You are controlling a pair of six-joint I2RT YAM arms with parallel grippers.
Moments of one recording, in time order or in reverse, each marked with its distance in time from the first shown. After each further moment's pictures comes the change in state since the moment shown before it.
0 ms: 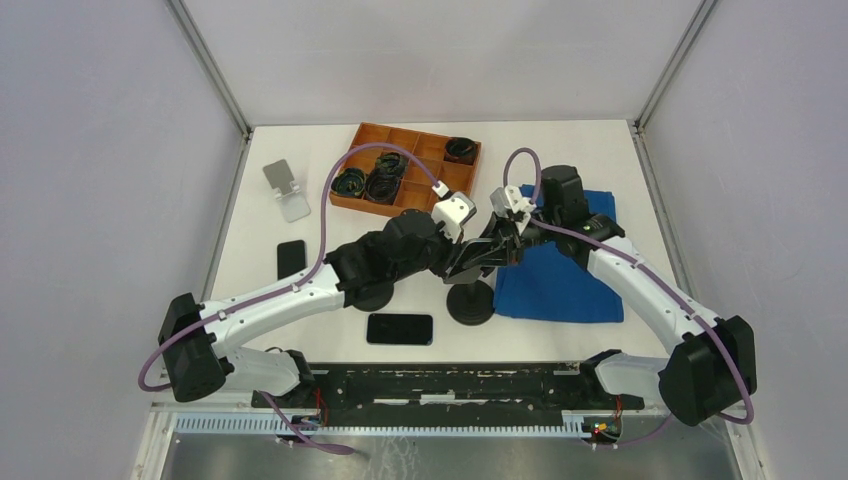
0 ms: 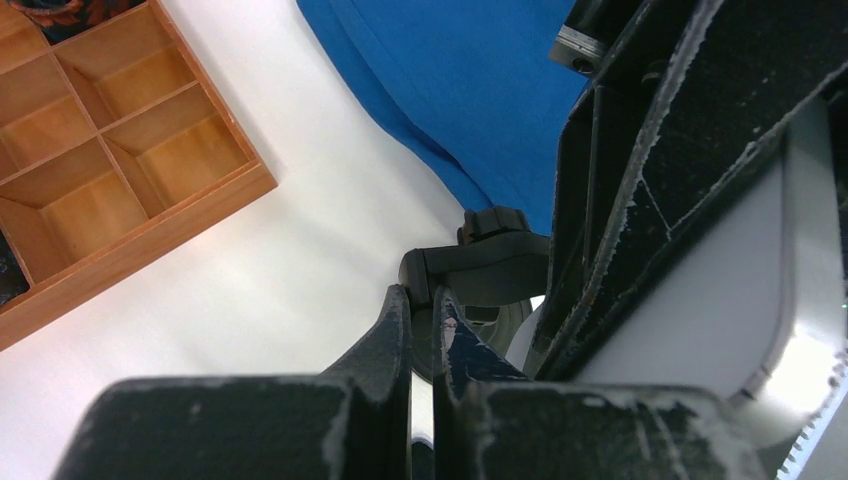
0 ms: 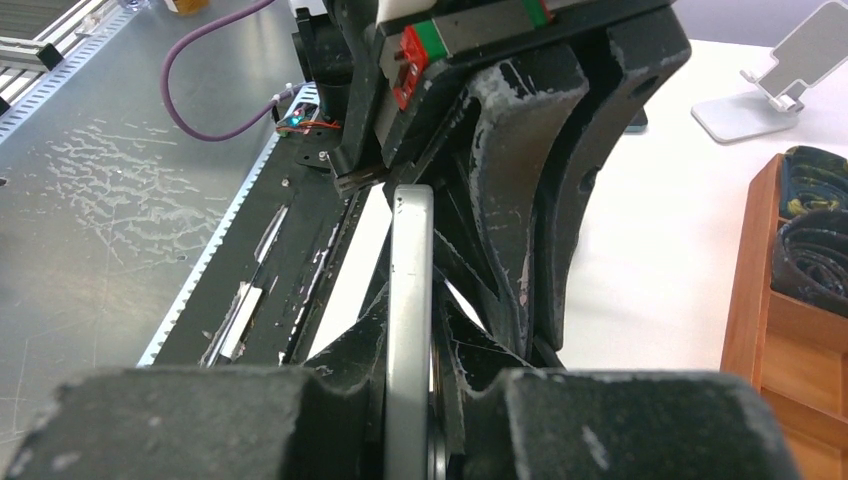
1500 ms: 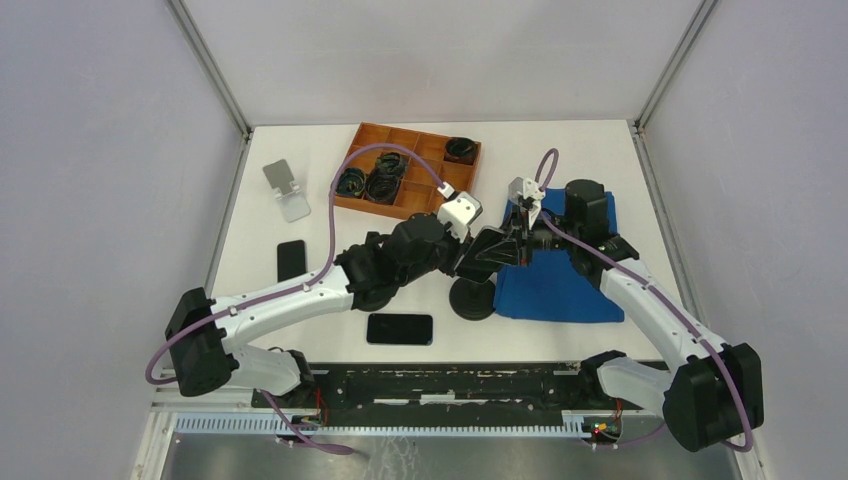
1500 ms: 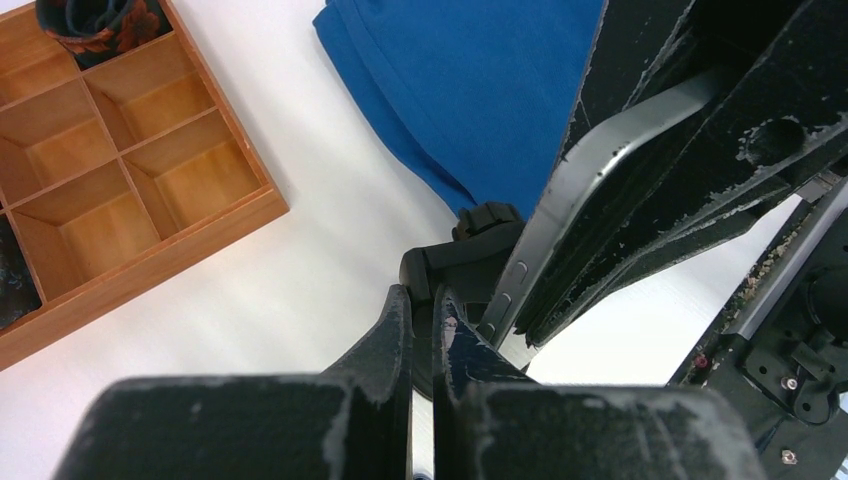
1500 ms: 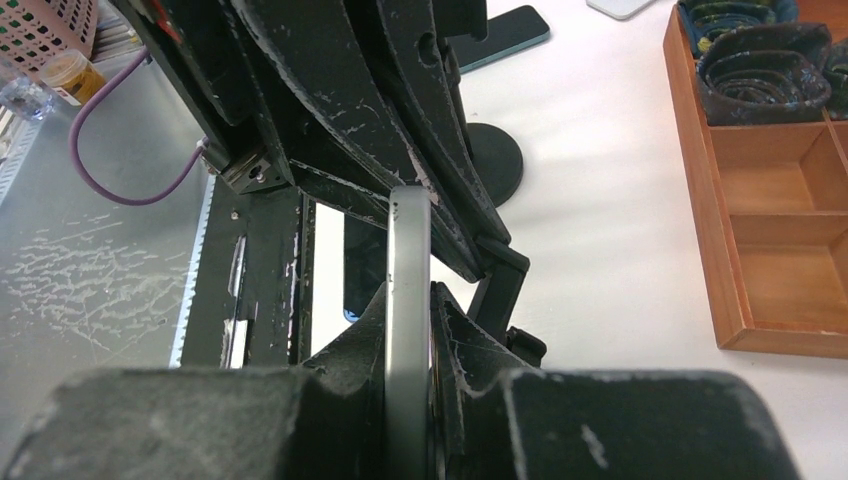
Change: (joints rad) left arm -0.021 0.040 -0.008 0.090 -0.097 0.000; right arm -0.112 -0.119 -0.187 0.237 0.213 0.400
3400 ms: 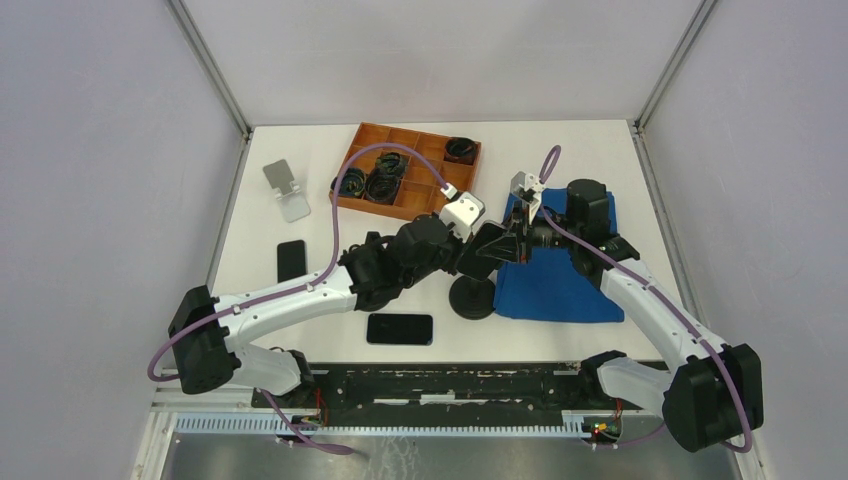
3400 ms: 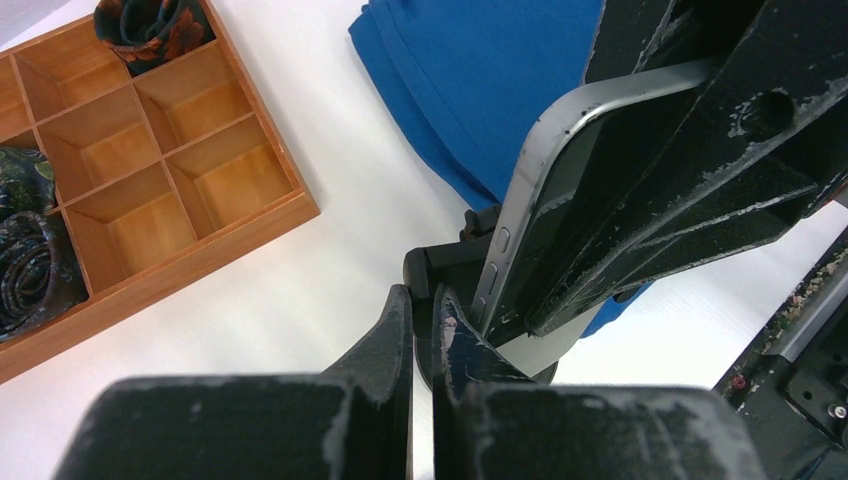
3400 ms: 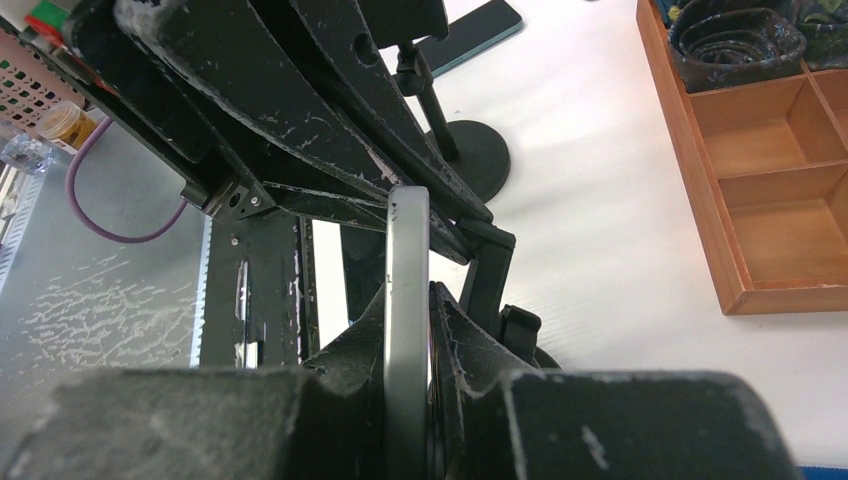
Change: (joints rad) left arm -0.021 0.015 0.013 0.000 -0.090 0.032; right arm -0.010 -0.001 -0.006 0.019 0.064 0.106
